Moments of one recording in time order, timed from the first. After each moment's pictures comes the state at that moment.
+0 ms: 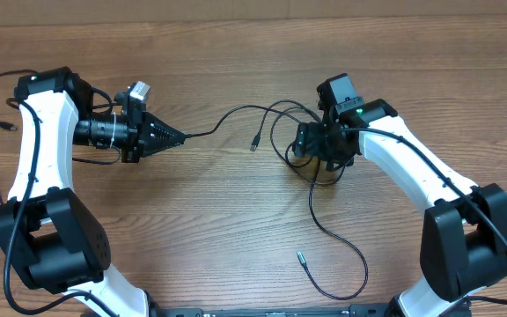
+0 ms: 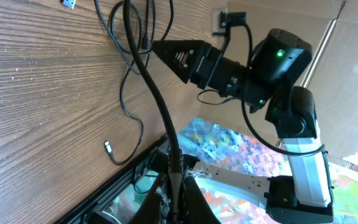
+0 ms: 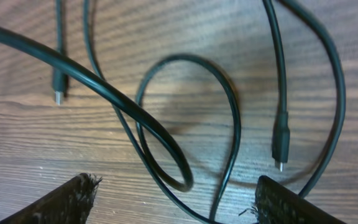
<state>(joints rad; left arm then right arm) 0.24 1.87 1.60 -1.68 1.11 0.24 0.35 1.79 1.28 -0.80 -0.18 0.51</state>
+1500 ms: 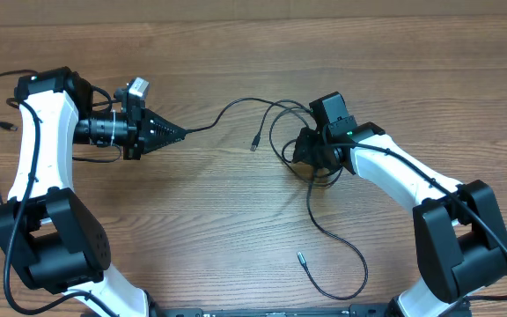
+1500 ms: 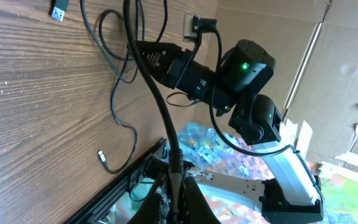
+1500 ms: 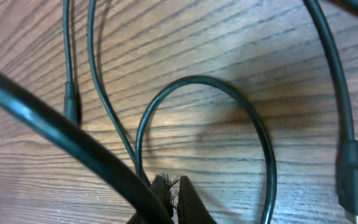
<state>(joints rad) 0.24 1.87 1.60 -1.64 1.15 0.24 0.39 1.79 1.10 -0.46 -0.17 0.70</state>
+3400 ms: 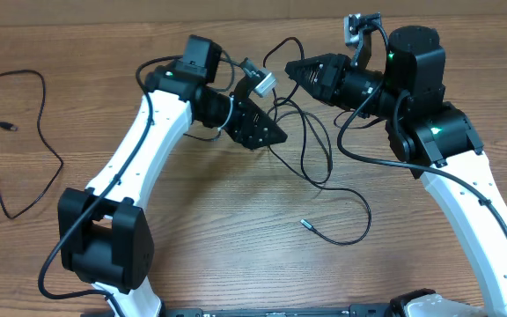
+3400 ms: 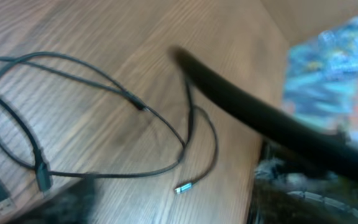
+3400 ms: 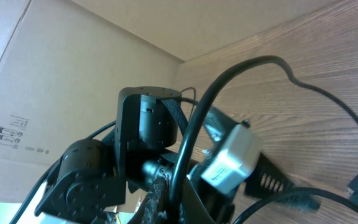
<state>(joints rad) -0.31 1.87 1.60 -0.94 0.89 0.29 0.29 1.42 1.39 -0.35 -0.67 0.80</state>
